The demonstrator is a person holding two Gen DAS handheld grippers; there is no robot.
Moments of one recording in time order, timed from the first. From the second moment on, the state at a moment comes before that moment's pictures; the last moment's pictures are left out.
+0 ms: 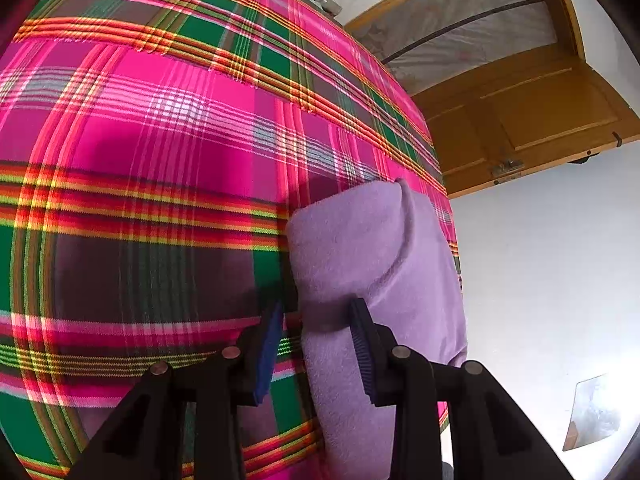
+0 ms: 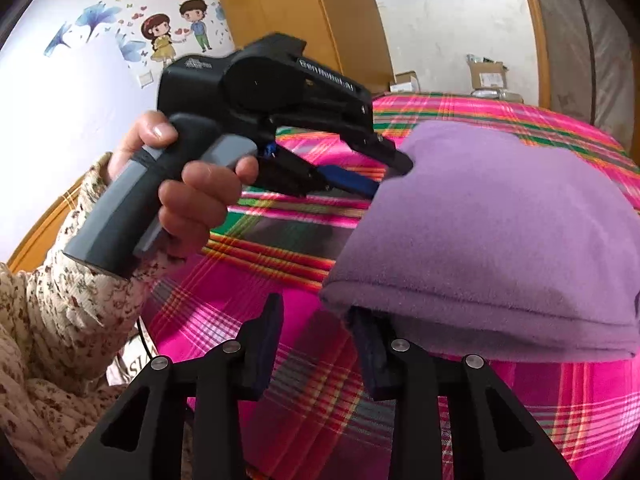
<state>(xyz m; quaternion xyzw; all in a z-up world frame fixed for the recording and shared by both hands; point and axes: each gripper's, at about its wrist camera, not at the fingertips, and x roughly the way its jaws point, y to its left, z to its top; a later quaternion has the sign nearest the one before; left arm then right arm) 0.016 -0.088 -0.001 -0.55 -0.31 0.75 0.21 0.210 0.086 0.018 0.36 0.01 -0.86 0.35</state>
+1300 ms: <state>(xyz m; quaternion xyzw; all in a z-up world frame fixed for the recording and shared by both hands) -0.015 -0.111 0.005 -0.53 -0.32 0.76 0.18 0.224 0.103 0.038 0.40 -0.04 -0.83 0.39</state>
